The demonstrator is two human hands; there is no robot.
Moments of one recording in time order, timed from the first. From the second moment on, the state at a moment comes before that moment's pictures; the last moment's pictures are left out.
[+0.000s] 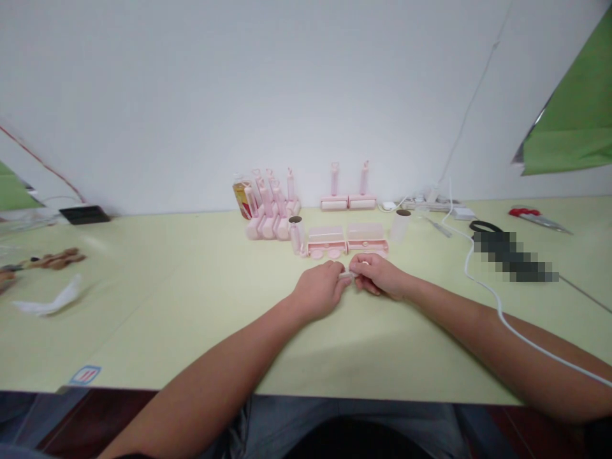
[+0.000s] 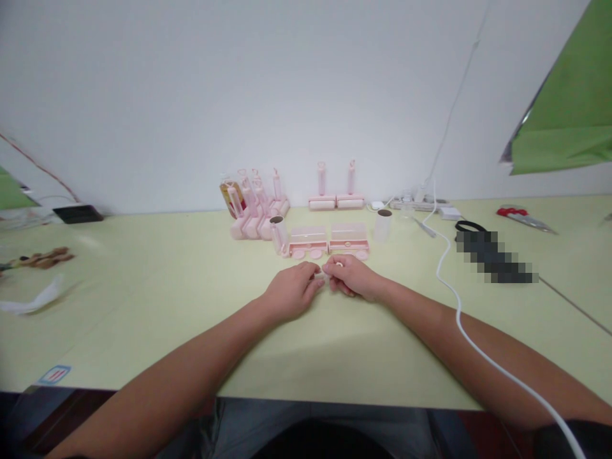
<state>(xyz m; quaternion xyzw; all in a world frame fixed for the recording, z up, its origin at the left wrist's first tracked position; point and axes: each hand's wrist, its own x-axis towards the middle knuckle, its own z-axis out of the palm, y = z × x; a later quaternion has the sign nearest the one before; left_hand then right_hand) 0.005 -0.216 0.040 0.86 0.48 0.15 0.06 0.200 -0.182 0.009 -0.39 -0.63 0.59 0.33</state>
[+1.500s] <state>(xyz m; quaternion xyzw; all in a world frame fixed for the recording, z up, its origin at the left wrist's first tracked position) 0.005 -0.216 0.046 0.85 0.40 0.19 0.28 0.203 -0.189 -0.003 -0.27 -0.76 0.51 0.30</state>
